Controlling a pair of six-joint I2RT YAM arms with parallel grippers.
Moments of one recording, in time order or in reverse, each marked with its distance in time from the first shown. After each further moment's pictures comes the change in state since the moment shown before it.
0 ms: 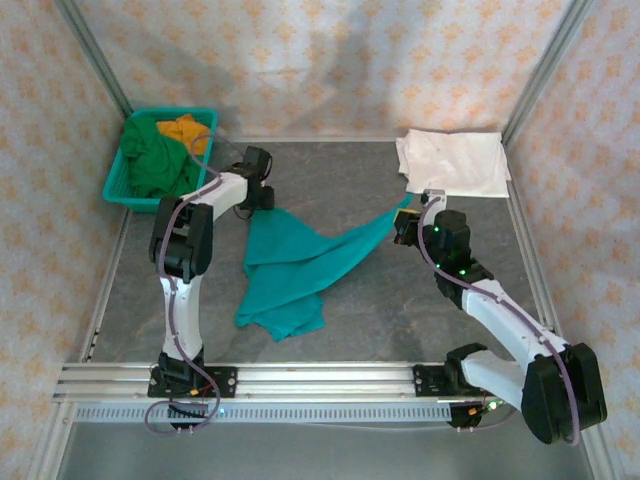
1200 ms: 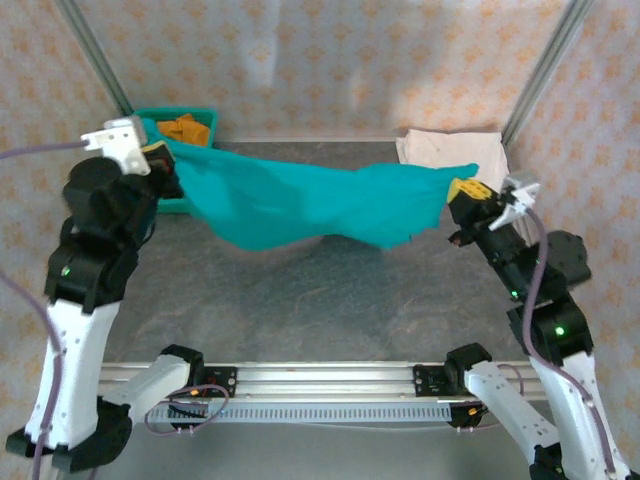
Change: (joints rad) left arm 0.000 -1.219 -0.046 -0.174 -0.120 0.055; right arm -0.001 -0.455 0.544 -0.526 -0.027 -0.211
